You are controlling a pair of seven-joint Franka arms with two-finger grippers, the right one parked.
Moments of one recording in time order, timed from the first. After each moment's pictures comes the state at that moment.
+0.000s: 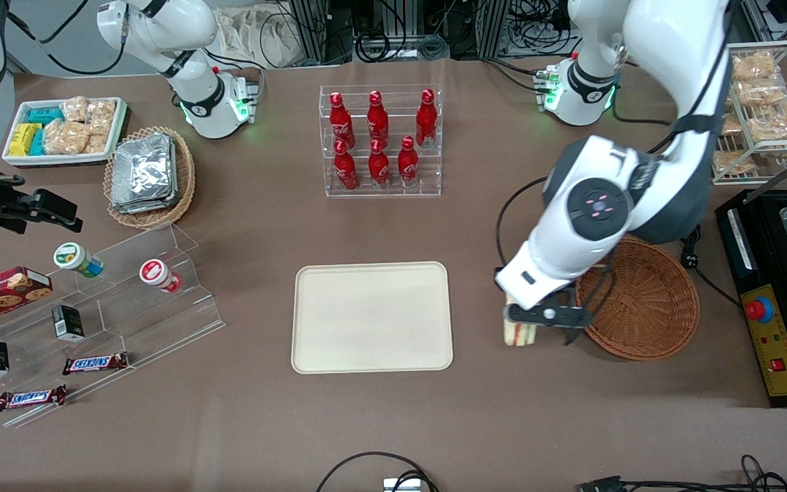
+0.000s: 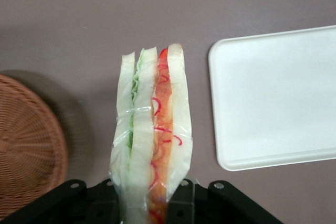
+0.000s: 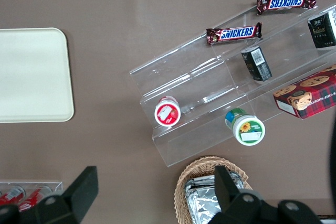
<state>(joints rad) -0.29 0.51 -0.23 -1.39 0.10 1.87 -0.42</state>
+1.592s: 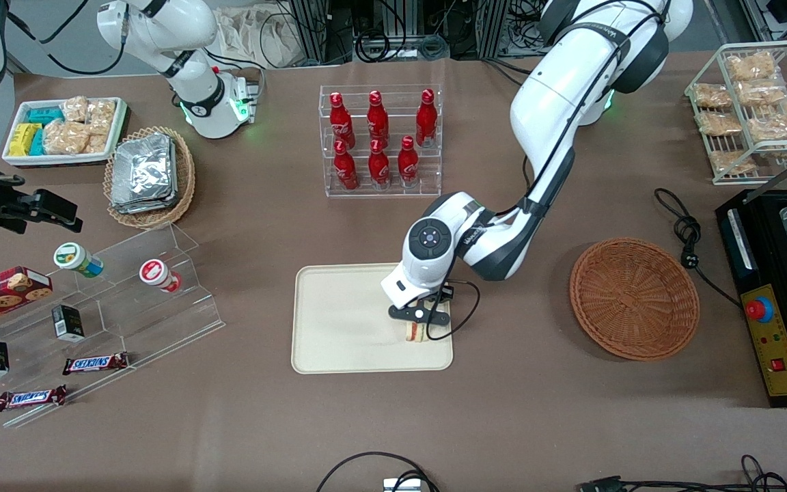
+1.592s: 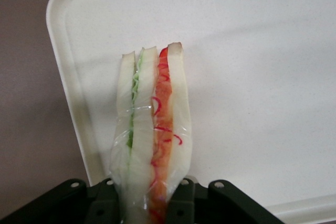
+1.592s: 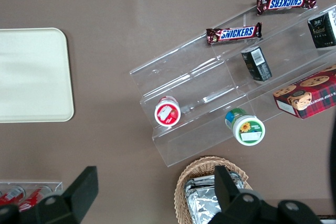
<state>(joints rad) -0.52 0.86 -0.23 -1.34 0.20 2.21 -0.61</state>
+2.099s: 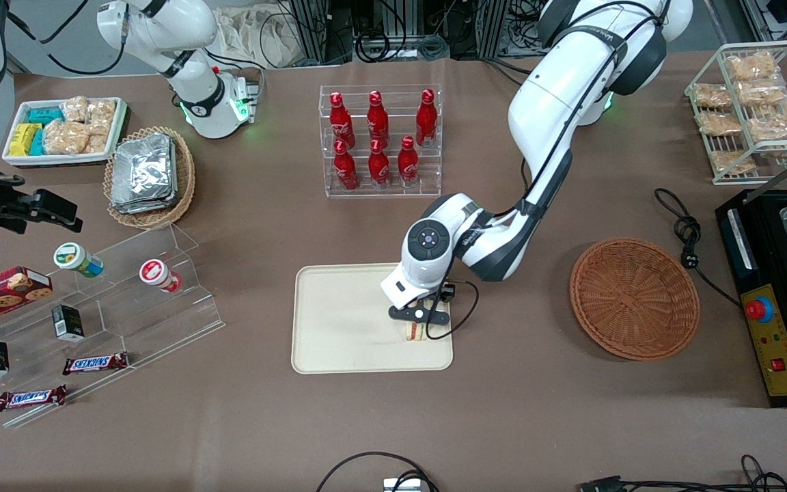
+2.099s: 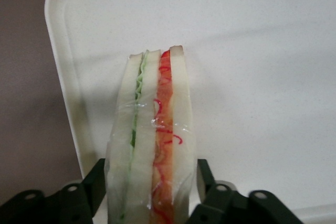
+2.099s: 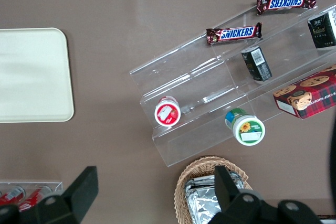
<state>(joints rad) -0.52 0.87 -0.23 -1.34 0.20 2.22 -0.67</state>
